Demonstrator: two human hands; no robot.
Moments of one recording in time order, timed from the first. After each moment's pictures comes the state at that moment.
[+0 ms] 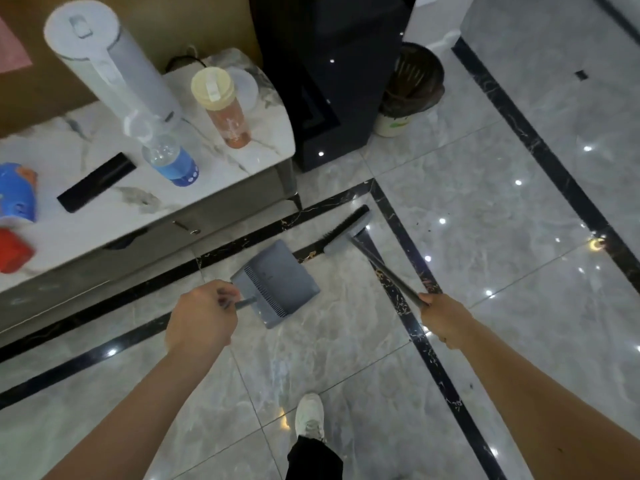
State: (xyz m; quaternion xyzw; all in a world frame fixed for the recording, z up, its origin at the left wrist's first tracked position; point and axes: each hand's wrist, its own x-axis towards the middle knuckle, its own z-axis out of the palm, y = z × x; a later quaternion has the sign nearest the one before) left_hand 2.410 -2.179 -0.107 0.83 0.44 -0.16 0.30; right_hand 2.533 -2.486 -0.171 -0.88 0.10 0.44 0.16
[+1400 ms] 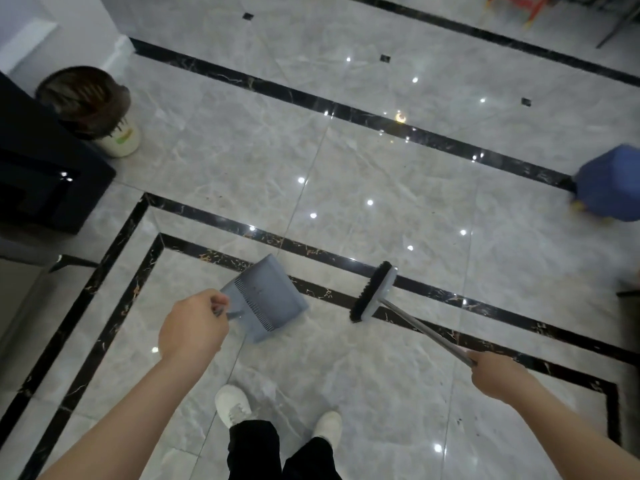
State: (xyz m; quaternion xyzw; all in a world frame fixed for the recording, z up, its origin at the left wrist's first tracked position) left_hand 2.314 -2.585 -0.076 0.94 0.06 -0.25 0.21; right_hand 2.089 -2.937 -0.117 -0.80 0.38 0.45 0.08
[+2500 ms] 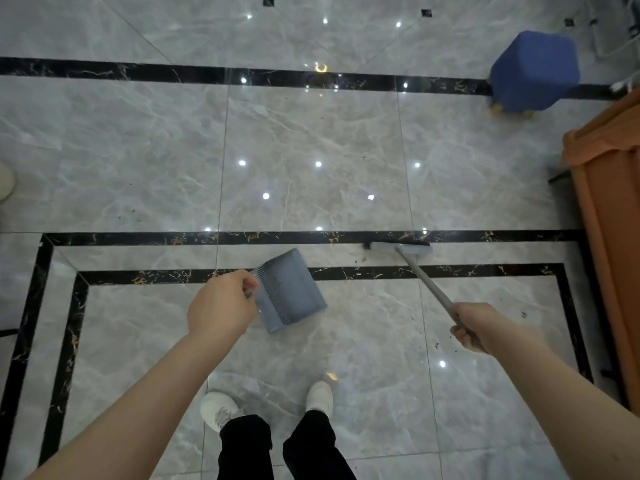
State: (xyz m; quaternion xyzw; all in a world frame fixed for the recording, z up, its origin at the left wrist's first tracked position) left_hand 2.271 -2.748 -0.105 0.92 -0.19 -0.32 0.11; right_hand 2.018 -2.992 -0.133 -0.41 0.78 0.19 0.45
